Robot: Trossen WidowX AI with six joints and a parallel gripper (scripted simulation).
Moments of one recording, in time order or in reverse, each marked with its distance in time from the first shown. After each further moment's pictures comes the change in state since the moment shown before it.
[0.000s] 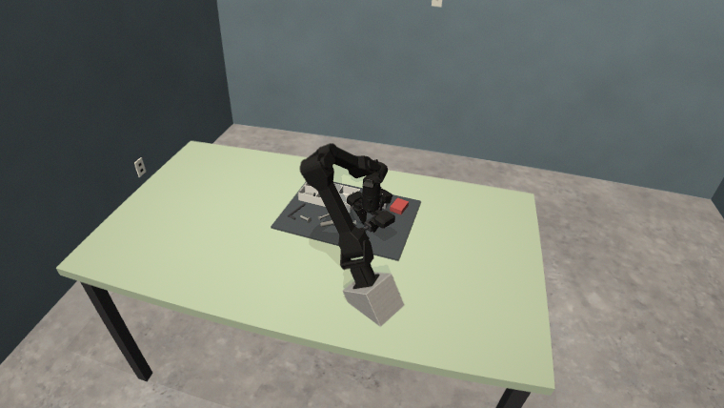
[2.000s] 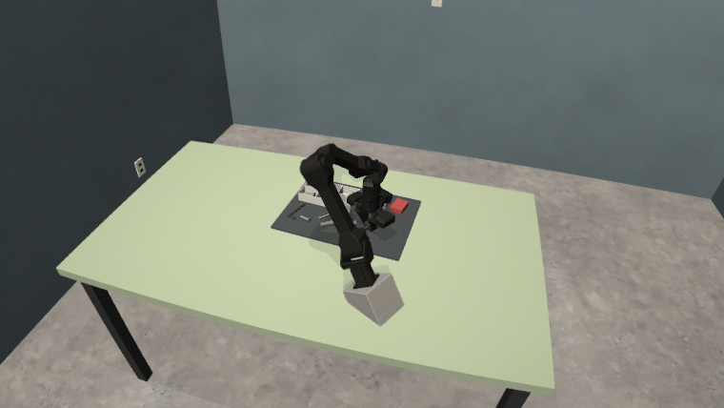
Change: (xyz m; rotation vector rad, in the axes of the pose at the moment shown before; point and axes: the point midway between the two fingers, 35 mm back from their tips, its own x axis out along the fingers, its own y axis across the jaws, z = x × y) arm 0.000 0.000 0.000 0.002 -0.001 -0.001
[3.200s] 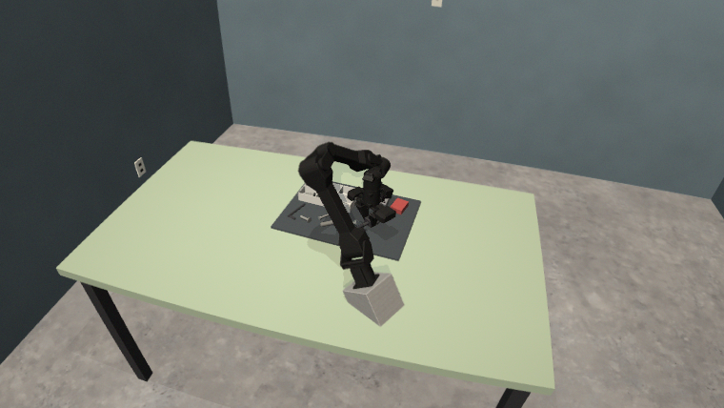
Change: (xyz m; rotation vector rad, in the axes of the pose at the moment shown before) arm -0.024 -0.003 -0.003 0.008 0.016 -0.010
